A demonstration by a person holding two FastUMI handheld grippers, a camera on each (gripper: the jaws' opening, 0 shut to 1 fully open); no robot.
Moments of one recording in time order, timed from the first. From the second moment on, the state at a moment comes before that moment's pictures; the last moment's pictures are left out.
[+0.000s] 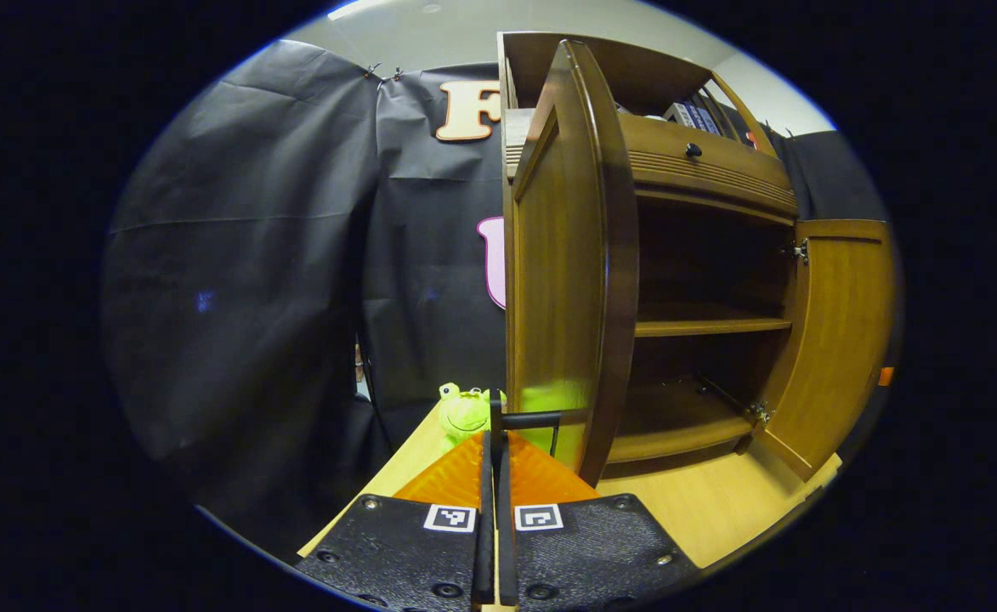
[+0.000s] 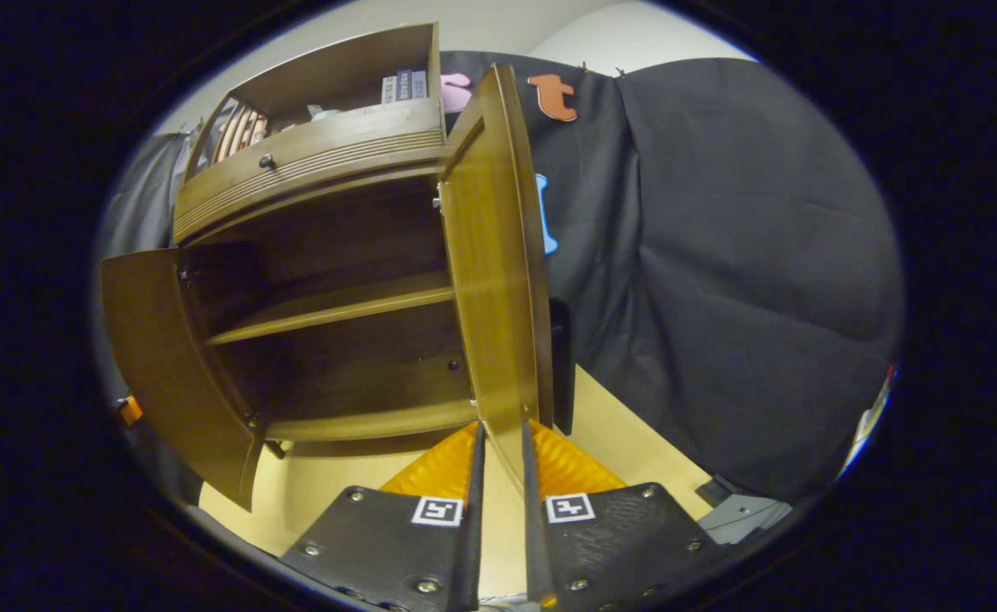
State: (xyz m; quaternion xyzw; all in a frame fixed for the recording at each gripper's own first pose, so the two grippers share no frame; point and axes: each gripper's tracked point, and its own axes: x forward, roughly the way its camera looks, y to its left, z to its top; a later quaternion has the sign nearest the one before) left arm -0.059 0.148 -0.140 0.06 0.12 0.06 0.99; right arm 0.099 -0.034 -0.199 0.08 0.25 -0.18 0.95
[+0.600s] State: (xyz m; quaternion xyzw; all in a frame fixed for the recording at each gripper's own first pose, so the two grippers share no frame) left arm -0.081 0.181 -0.117 0.06 0.10 0.12 0.99; right arm 0.117 -0.015 -0.210 0.08 0.26 -0.14 0.95
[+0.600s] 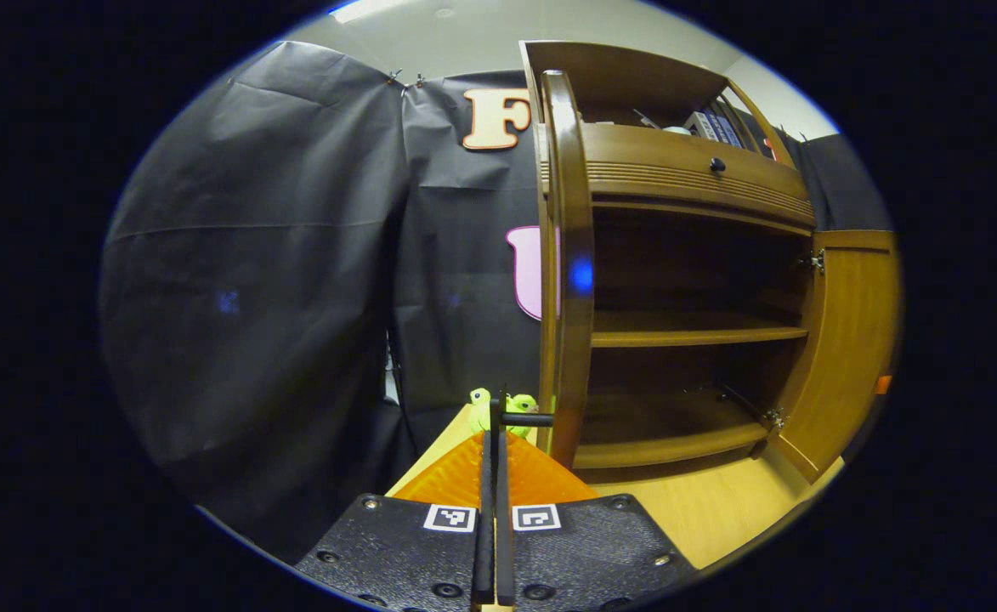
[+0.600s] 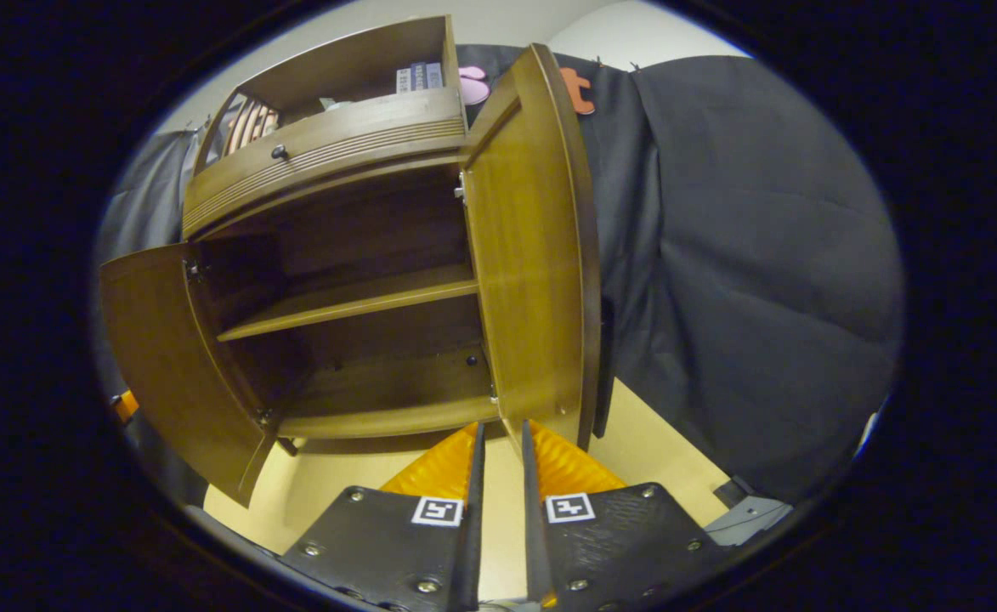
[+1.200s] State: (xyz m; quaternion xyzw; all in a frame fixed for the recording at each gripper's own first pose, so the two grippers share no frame) left arm -0.093 0.187 -0.098 0.06 0.08 0.15 0.98; right arm 0.131 0.003 -0.218 0.08 0.26 -0.12 0.95
